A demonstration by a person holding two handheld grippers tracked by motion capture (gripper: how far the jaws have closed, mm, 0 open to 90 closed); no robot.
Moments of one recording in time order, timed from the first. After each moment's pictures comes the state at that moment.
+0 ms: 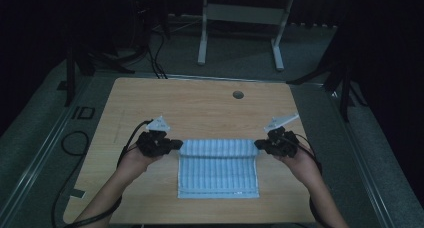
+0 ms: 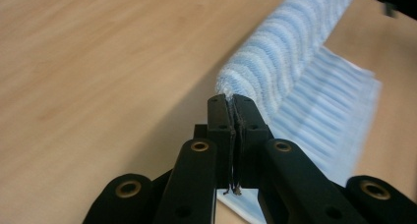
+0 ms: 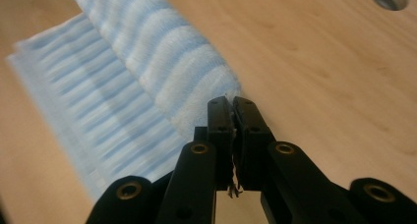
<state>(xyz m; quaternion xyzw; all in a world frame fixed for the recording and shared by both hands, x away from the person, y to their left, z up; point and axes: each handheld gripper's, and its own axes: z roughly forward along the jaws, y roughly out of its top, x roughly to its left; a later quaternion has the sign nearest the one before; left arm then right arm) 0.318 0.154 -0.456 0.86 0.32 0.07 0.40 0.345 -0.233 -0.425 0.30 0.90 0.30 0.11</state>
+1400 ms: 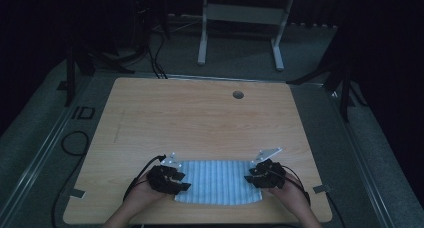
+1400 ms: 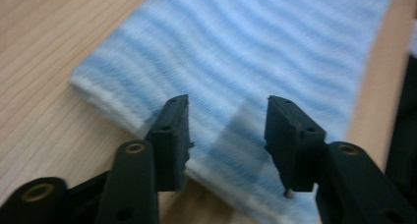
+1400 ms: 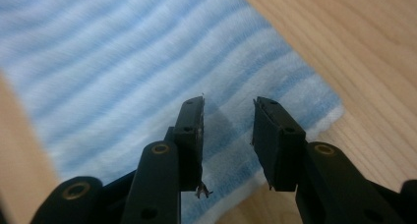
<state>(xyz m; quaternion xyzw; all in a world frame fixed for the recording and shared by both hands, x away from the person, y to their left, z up) 0.278 0.128 -0.536 0.89 0.31 0.00 0.34 0.300 -0.220 -0.515 0.30 0.91 0.26 0.07</state>
